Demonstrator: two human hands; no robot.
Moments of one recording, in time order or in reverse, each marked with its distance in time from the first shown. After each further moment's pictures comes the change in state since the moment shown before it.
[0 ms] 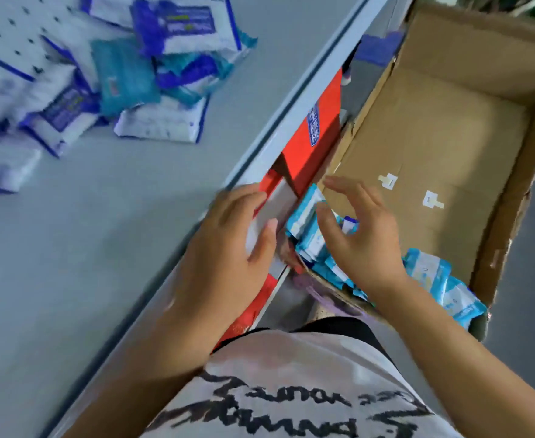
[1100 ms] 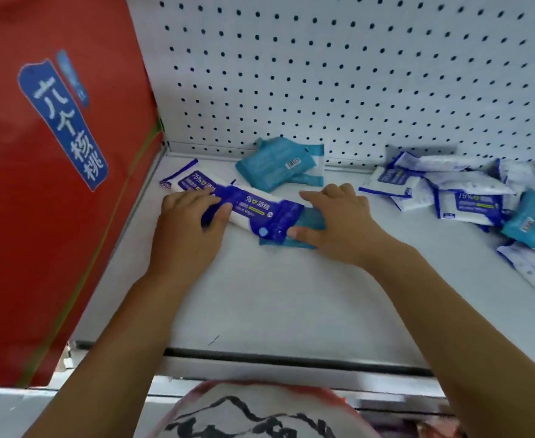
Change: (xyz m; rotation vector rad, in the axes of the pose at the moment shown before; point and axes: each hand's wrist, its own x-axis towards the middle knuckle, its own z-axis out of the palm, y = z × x) left_hand -0.244 -0.176 -0.273 0.435 0.673 -1.008; right_hand -0.022 -0.328 0.286 -0.573 -0.969 -0.968
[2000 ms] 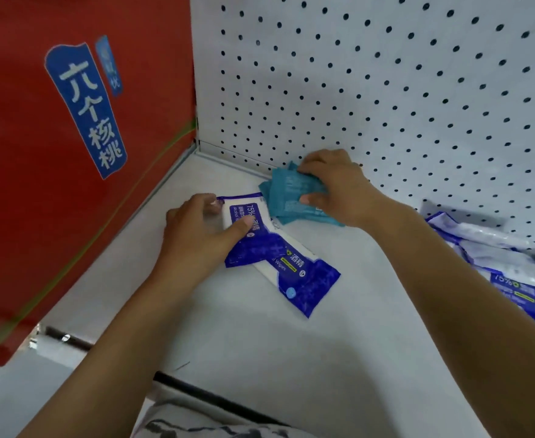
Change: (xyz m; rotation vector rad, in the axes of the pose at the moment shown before) left_hand 0.007 0.030 0.002 -0.323 0.017 -0.527; right_hand 0.124 0.002 -0.039 0.023 0.046 -0.407
